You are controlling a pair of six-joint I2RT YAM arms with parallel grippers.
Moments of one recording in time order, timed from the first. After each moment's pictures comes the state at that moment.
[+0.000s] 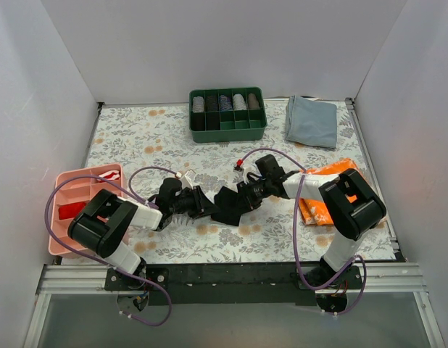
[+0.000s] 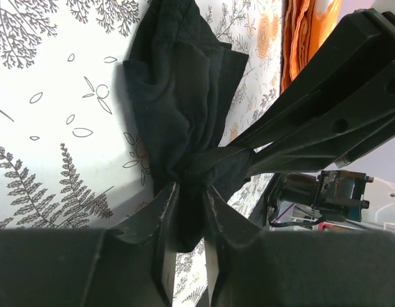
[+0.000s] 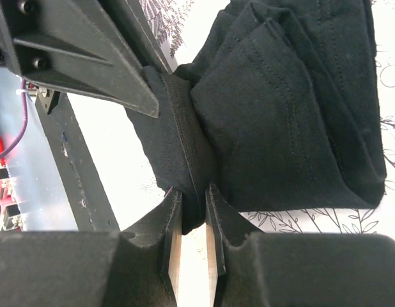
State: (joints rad) left arm -0.50 1.57 0.36 0.66 0.56 -0.94; right arm 0.62 1.74 0.84 -0.06 -0.81 0.16
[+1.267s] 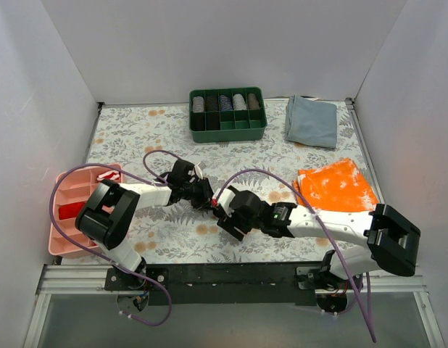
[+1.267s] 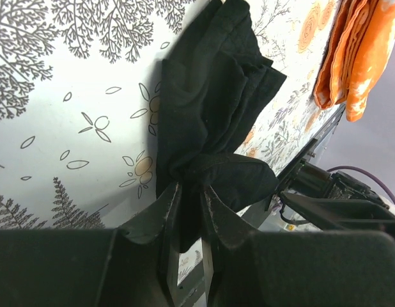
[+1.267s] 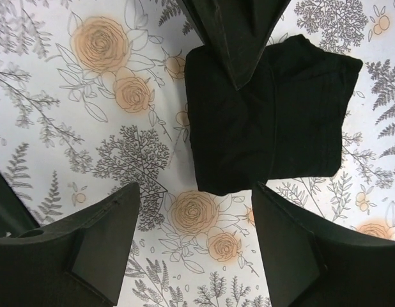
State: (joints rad) left arm -0.50 1.65 0.70 0.06 0.58 -0.81; right arm 1.14 1.34 0.76 -0.21 0.10 -0.03
